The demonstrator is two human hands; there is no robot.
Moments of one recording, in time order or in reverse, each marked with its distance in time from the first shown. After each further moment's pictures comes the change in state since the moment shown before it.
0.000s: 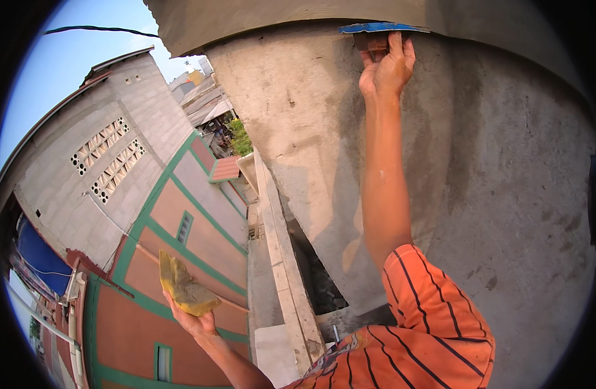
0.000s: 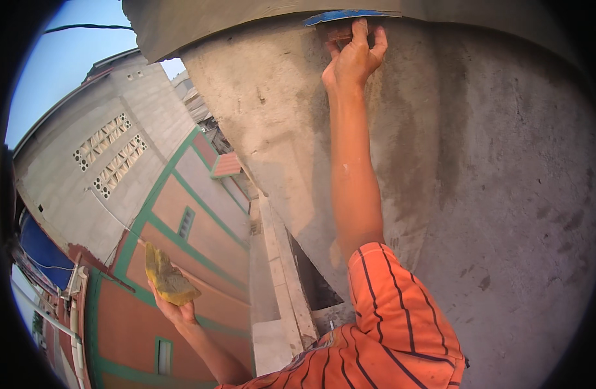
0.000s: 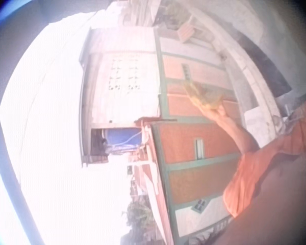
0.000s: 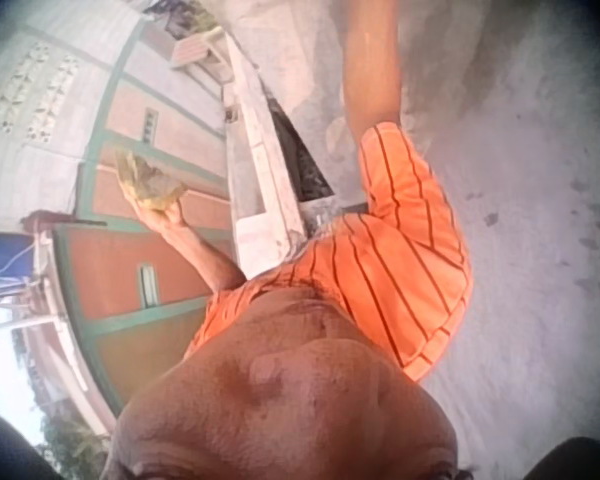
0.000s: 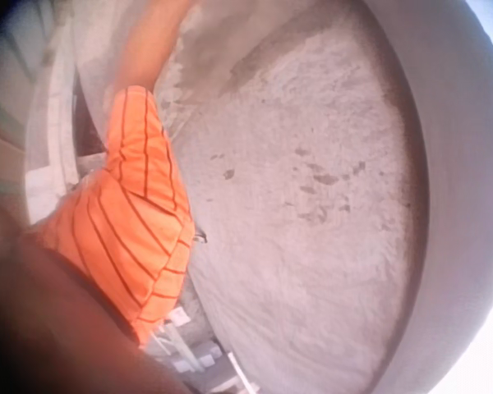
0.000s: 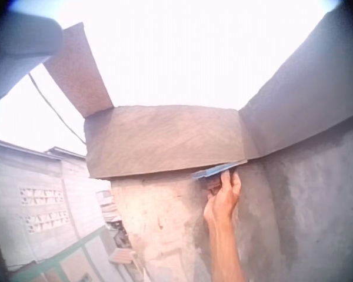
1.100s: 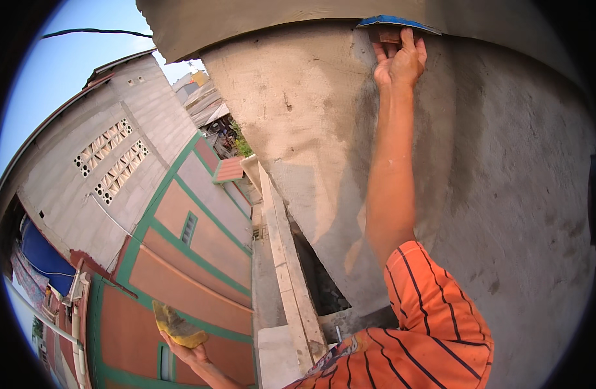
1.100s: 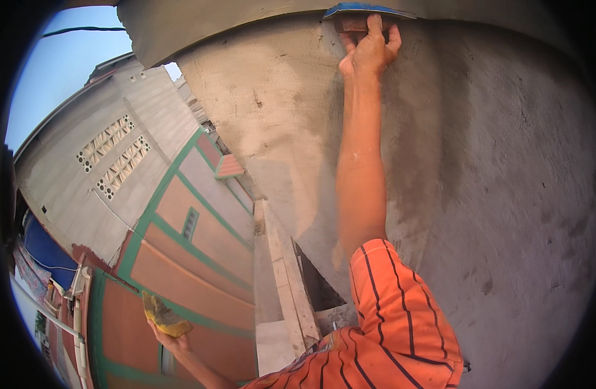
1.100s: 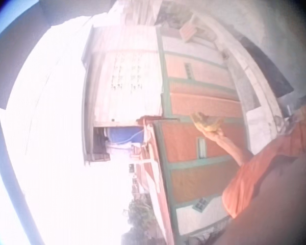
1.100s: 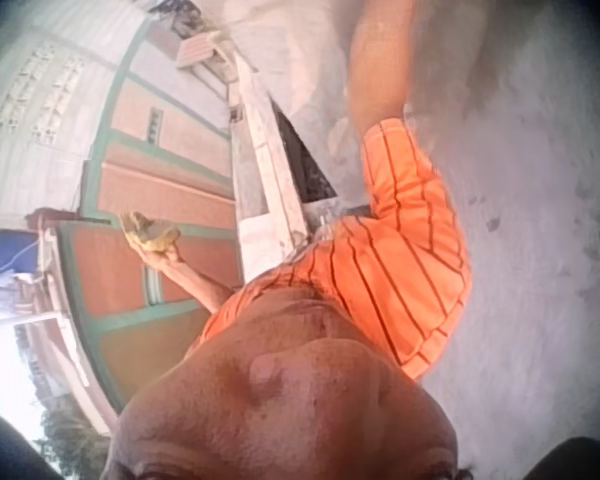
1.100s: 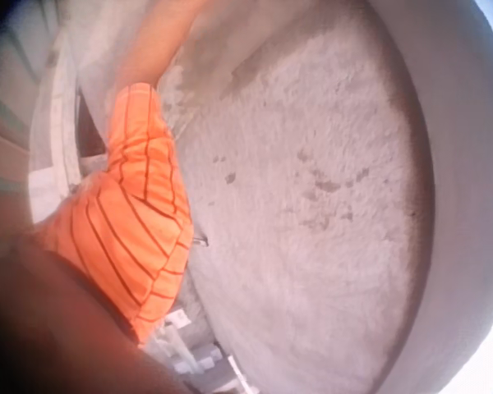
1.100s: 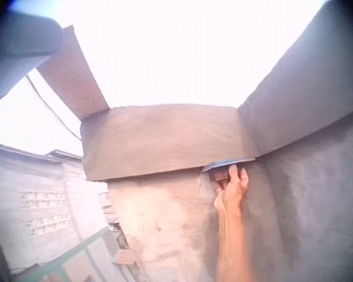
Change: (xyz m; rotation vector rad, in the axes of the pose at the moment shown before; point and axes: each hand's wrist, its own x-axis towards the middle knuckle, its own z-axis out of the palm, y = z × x) left_hand -0.038 0.052 -0.095 0.270 0.316 0.159; right_hand 0.048 -0.002 -0.018 0.013 0.066 -0.014
